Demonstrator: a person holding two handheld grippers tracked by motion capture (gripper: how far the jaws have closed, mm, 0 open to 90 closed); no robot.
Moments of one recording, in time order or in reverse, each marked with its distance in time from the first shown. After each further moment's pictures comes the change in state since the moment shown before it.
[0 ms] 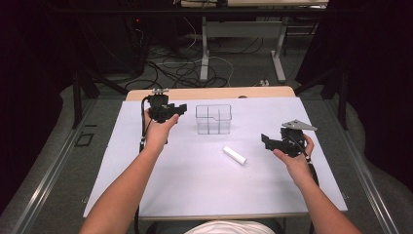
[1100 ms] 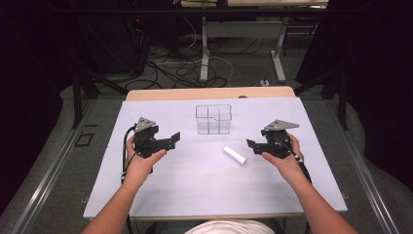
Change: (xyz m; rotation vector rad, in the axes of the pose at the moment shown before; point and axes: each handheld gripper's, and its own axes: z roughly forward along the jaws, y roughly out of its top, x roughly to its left) left arm 0.015 -0.084 -0.052 -0.047 -0.071 0.147; right arm 0.036 0.009 0.008 0.079 0.181 -0.168
